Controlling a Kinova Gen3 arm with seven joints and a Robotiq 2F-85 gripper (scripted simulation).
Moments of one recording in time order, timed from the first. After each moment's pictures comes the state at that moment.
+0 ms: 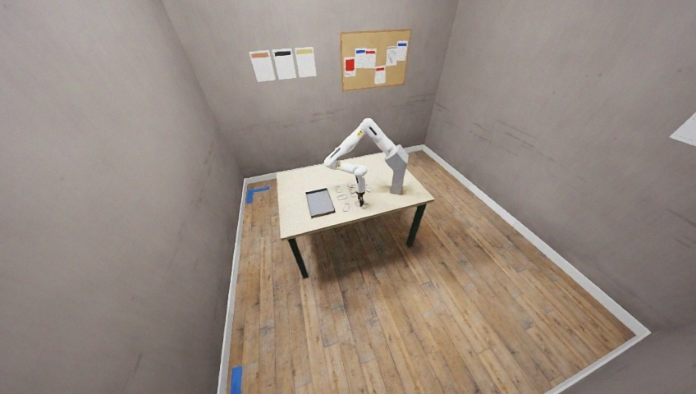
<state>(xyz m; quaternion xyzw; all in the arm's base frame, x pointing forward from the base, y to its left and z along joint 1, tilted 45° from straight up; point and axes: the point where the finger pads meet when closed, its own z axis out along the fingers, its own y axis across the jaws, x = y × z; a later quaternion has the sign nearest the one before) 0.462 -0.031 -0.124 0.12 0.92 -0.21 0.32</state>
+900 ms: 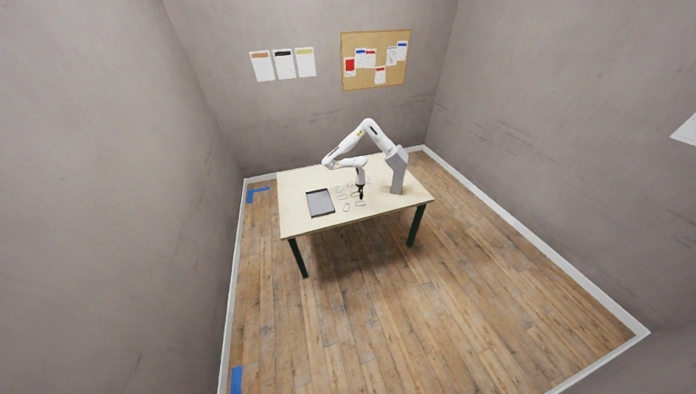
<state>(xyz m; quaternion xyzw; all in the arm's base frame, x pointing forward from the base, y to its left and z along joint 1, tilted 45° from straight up) 0.418 0.005 -0.068 0.13 0.91 -0.21 0.32</state>
